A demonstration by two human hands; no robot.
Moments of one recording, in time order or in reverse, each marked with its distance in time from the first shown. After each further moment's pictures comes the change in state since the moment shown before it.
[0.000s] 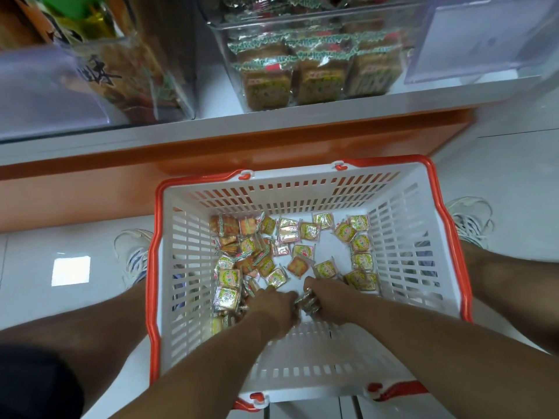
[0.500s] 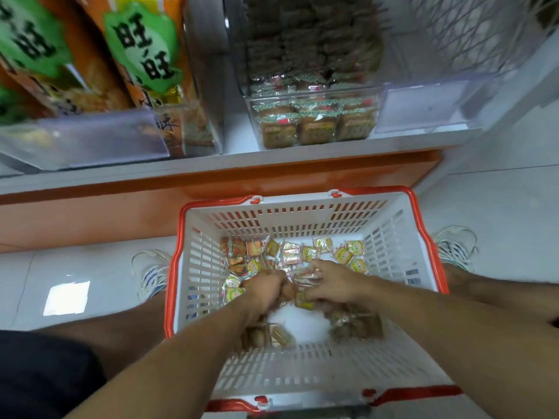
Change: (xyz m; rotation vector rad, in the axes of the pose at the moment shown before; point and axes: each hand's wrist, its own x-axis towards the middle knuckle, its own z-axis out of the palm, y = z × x) left_hand -0.024 -0.013 -0.084 -1.272 0.106 -0.293; right_hand -0.035 -0.044 -0.098 0.513 0.055 0.122
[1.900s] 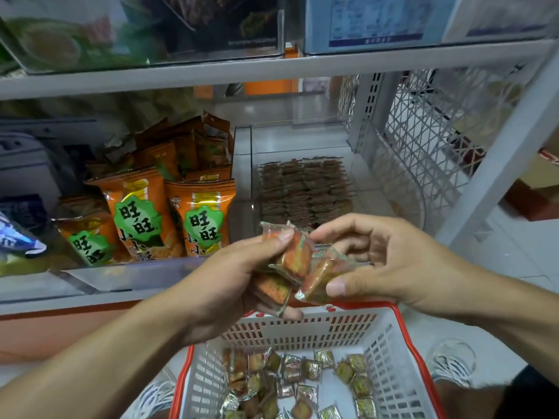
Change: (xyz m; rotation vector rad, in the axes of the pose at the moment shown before) left_hand -0.249 0.236 -0.090 -0.350 -0.376 0.603; right_hand -0.217 -0.219 -0.137 0.219 0.234 -0.719
